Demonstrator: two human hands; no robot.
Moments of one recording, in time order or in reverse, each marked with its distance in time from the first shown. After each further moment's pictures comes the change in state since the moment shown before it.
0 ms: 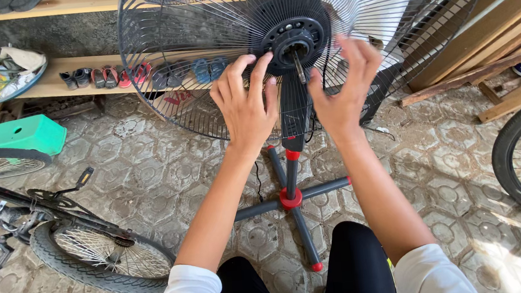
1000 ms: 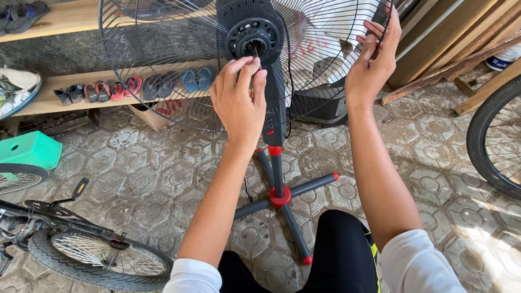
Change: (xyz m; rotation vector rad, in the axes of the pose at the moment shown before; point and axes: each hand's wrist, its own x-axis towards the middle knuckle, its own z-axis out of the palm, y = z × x) left_hand 0.009 0.049 0.005 -0.104 0.045 -0.087; right_hand 0.031 0.060 -0.063 0.095 0.279 0.327
